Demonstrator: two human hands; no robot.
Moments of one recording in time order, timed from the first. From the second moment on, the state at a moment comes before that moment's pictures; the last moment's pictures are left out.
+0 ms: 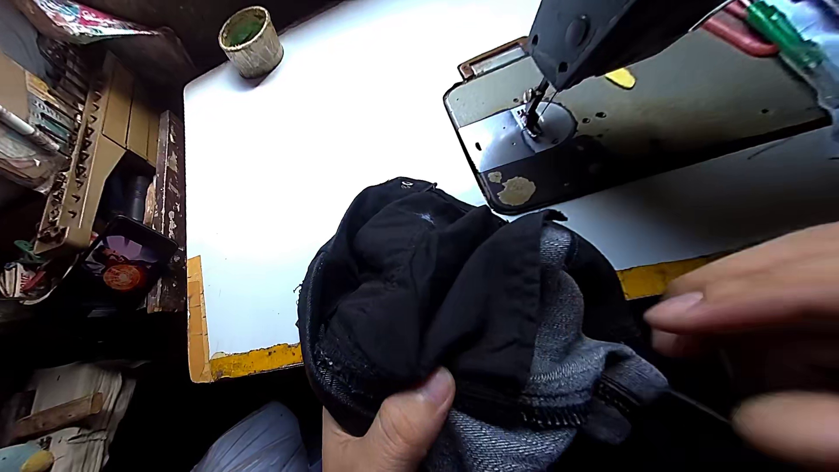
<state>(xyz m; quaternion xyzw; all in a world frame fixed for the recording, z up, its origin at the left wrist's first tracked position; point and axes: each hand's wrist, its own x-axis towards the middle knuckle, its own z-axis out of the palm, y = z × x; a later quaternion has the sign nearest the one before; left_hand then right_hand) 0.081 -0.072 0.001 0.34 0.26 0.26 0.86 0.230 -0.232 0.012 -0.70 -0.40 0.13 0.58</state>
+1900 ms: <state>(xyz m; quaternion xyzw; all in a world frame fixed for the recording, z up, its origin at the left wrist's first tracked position) 0.083 -0.080 0.007 0.34 0.24 0.27 0.87 0.193 -0.234 0.042 -0.72 -0.44 0.24 0.49</state>
